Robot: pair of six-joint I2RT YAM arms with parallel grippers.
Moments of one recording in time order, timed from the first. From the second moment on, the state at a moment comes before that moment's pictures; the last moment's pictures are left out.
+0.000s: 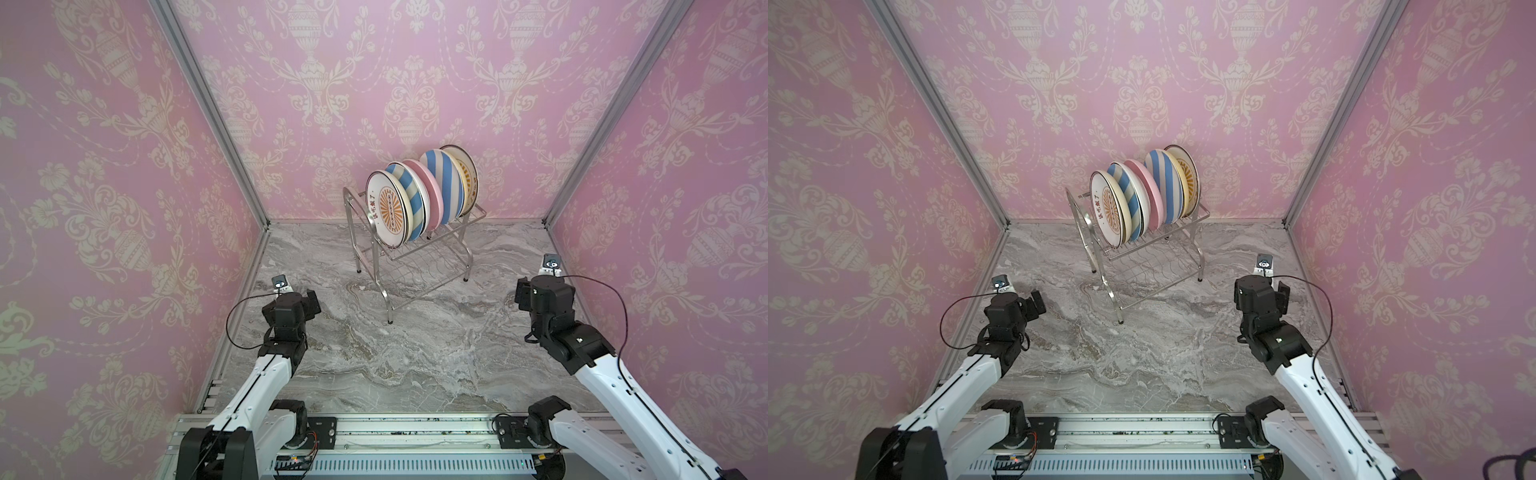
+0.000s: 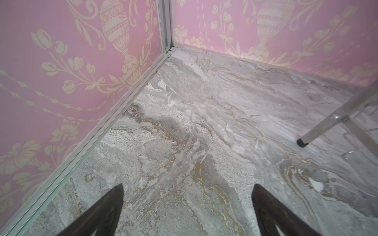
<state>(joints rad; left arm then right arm) -0.04 1.03 0.36 0.18 -0.38 -0.23 0.27 0.84 0.69 -0.40 0.67 0.15</state>
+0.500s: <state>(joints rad) 0.02 1.51 0.31 0.81 -0.31 -0.09 0.07 1.32 0.29 0.60 0.27 0.07</state>
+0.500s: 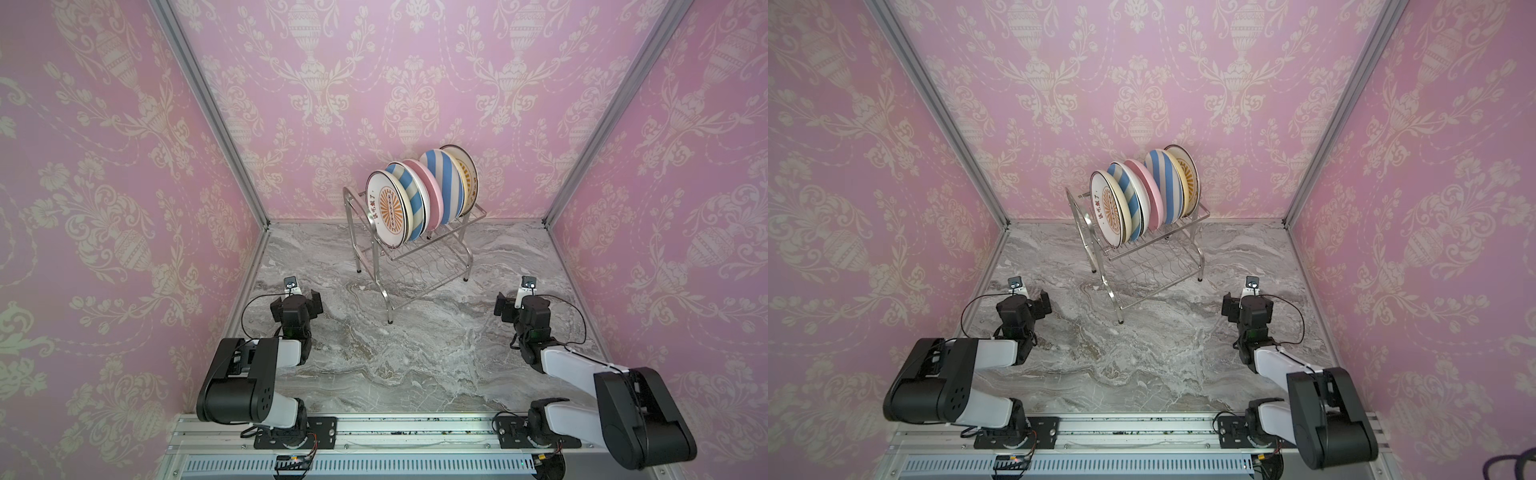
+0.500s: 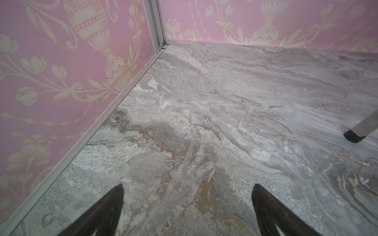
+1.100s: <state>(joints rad) 0.02 1.64 0.34 0.94 -0.19 -0.06 0.05 1.54 0.33 0.88 0.12 0.04</state>
